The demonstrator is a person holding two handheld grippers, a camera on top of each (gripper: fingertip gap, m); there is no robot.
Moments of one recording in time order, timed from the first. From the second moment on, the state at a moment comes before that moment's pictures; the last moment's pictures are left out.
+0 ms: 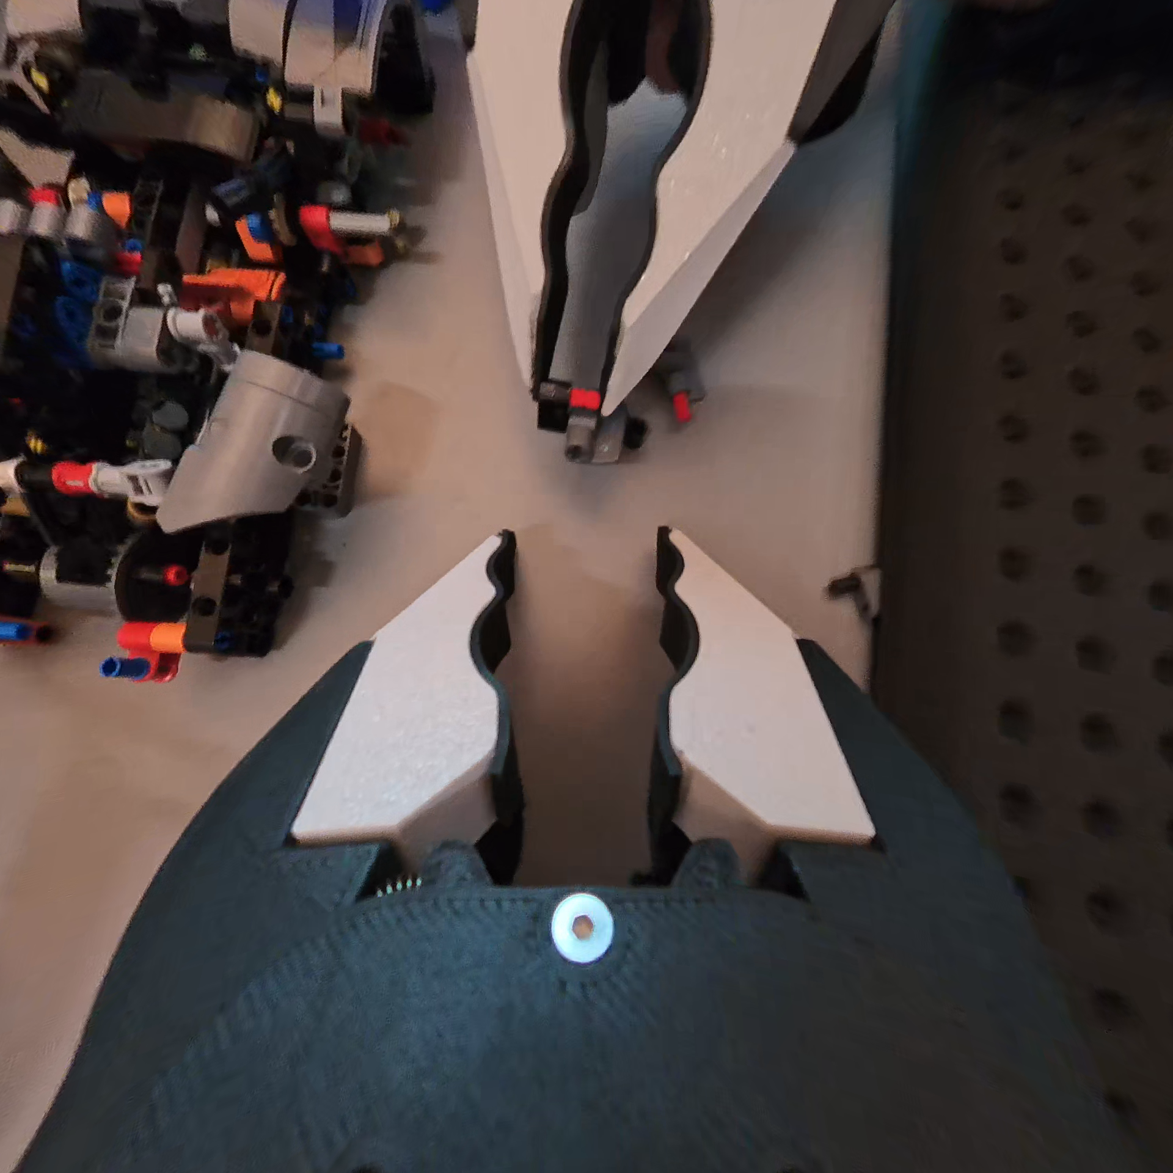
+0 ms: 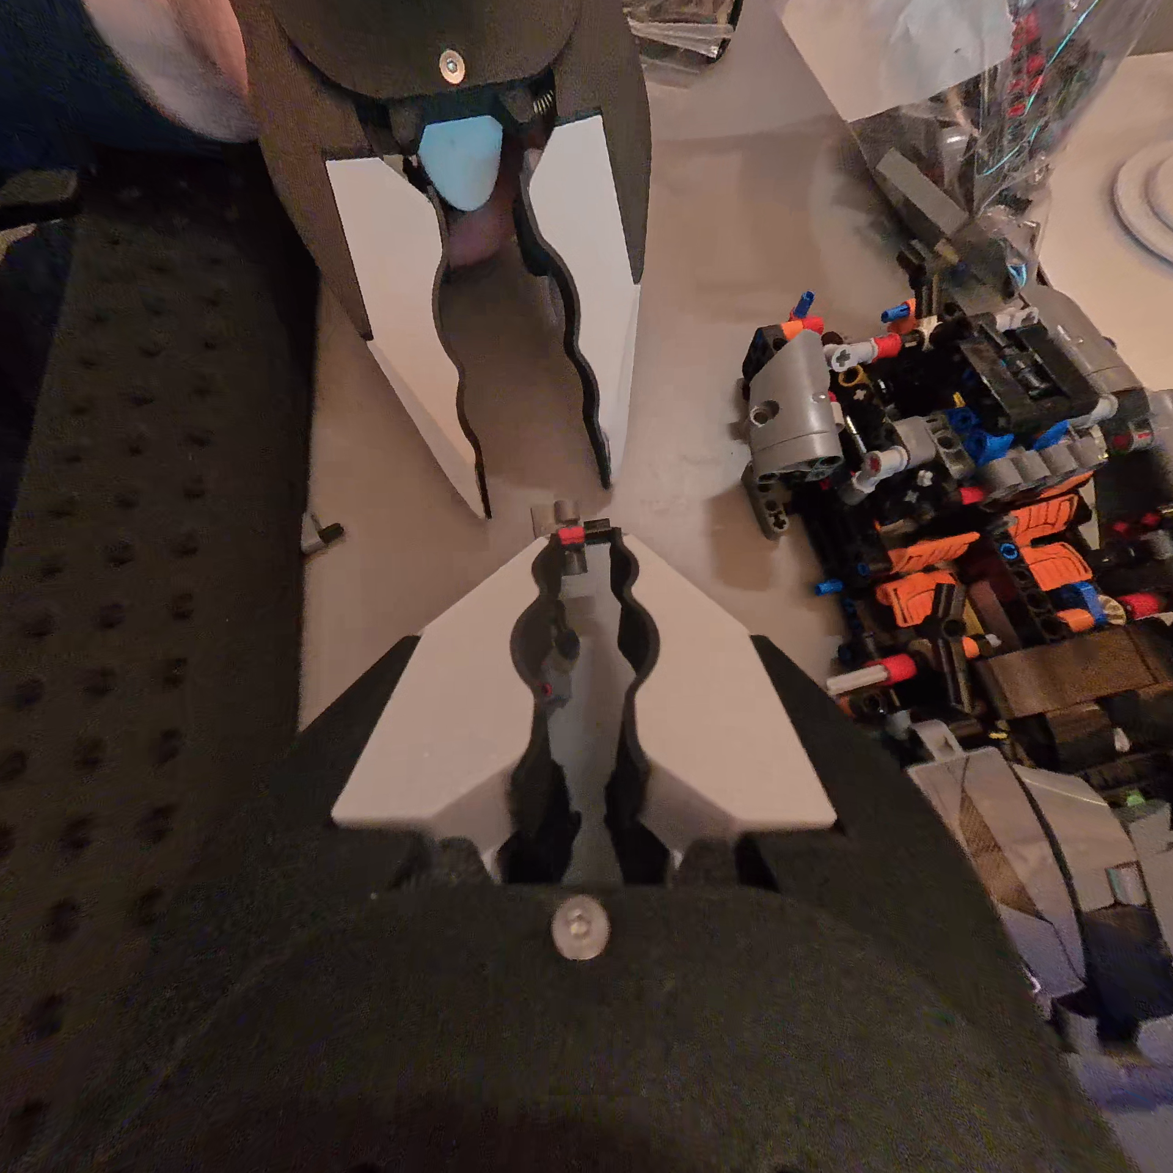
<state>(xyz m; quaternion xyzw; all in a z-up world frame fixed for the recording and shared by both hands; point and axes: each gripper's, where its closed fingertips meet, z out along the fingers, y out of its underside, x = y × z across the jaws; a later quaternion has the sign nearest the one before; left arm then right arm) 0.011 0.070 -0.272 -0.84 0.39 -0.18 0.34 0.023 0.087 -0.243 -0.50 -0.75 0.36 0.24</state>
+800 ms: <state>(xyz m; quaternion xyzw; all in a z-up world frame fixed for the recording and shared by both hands) 0.026 0.078 -0.247 -0.82 0.35 -0.25 0.39 0.012 0.082 -0.234 -0.50 -0.74 0.36 0.28</state>
